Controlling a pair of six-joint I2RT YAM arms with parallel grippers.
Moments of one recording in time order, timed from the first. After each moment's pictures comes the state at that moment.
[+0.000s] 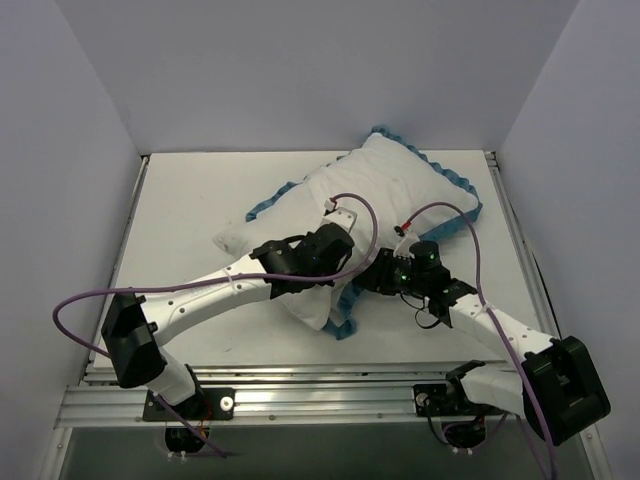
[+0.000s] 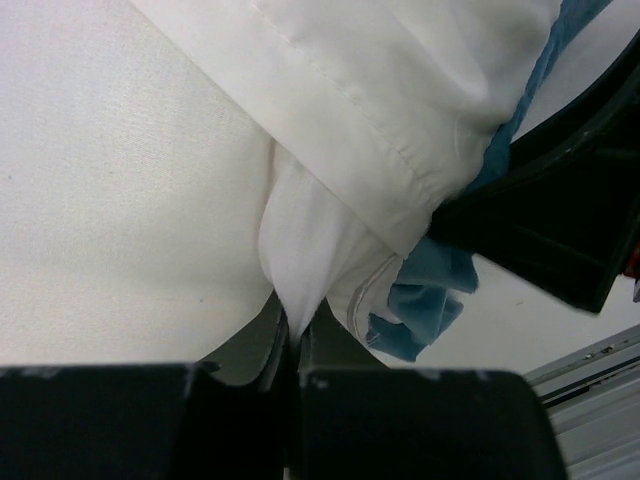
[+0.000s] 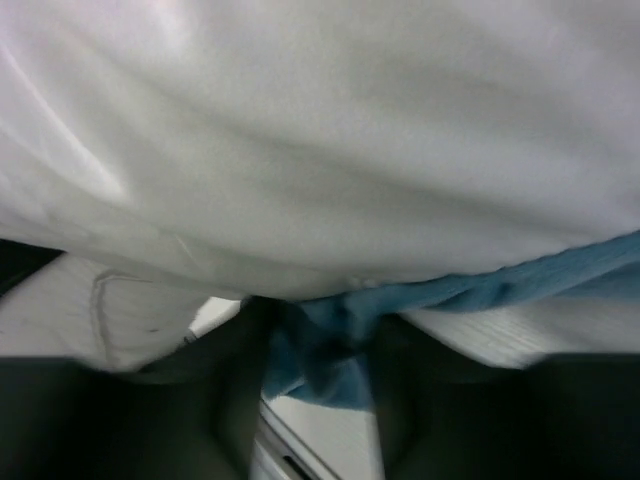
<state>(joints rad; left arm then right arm) -1.05 1.57 1.40 -0.68 -0.45 -0.43 0.43 1.14 0.47 0.12 -0.40 0.67</state>
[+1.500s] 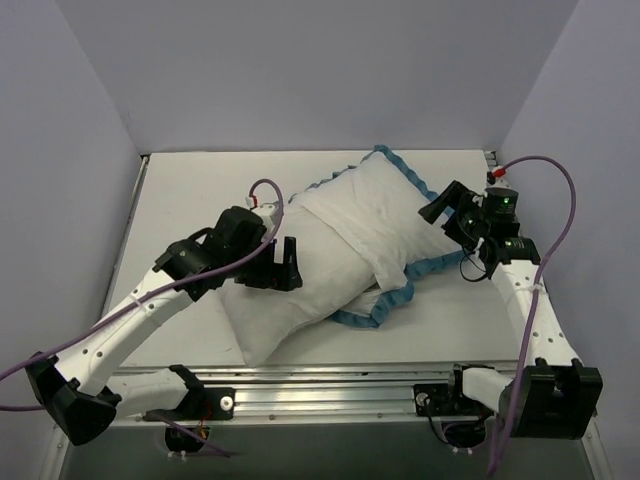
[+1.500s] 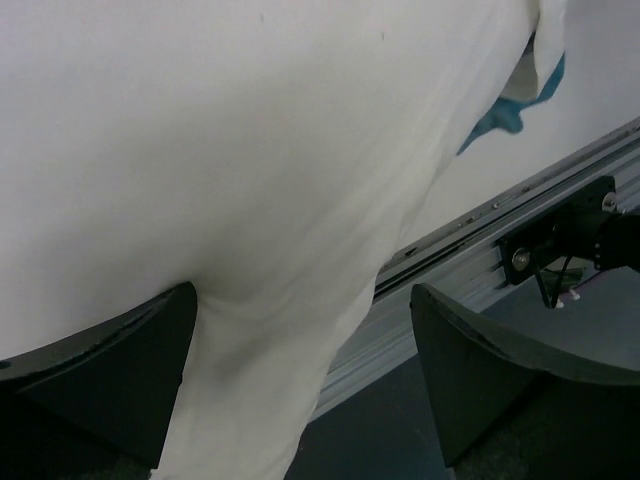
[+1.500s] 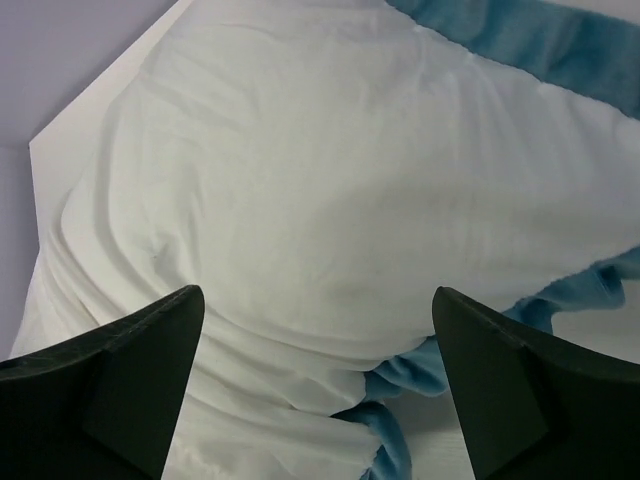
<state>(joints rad) -0.74 1.15 1.20 -0.87 0.05 -0.54 -0.06 1.16 0.95 -0.37 -0.23 0.61</state>
